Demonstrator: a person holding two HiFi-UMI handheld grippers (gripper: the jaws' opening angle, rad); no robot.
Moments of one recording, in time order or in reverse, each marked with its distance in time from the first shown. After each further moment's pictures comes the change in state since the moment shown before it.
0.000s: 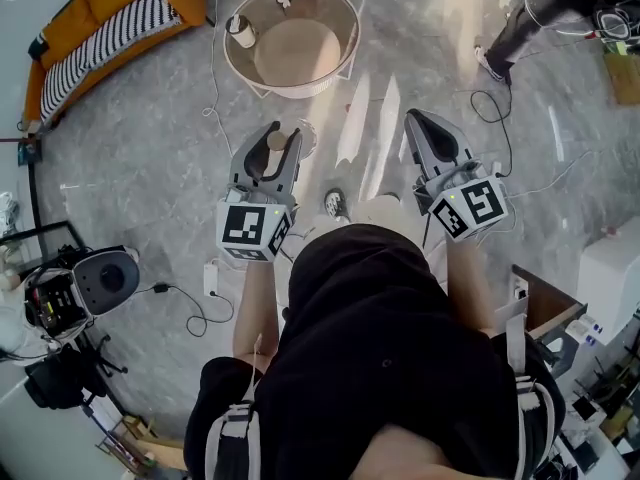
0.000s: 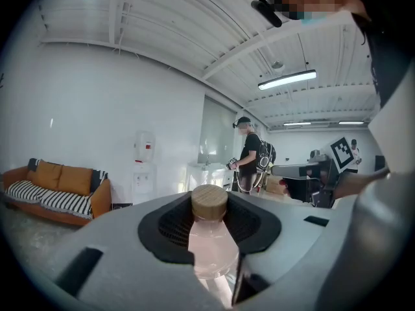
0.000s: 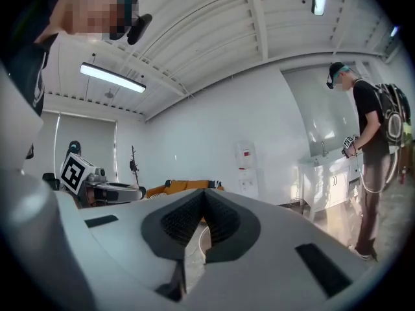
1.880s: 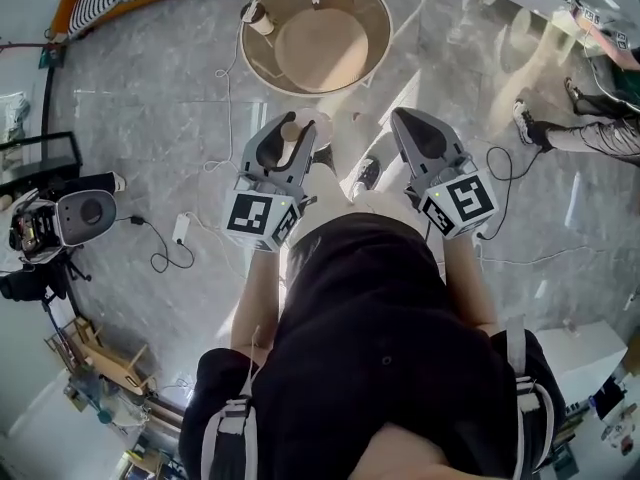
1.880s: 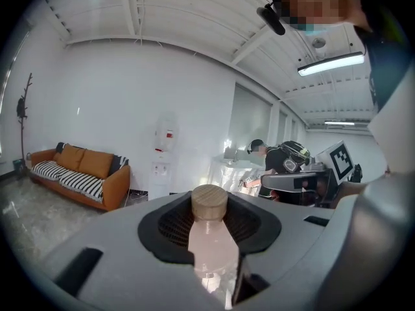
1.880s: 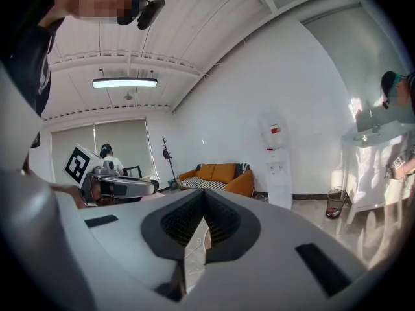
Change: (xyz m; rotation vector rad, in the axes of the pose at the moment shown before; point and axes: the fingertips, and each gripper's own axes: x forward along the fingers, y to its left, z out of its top) left arm 0.233 0.004 0.006 -0.174 0.068 0.281; right arm 0.159 -0.197 -0.011 0.027 0.177 0.391
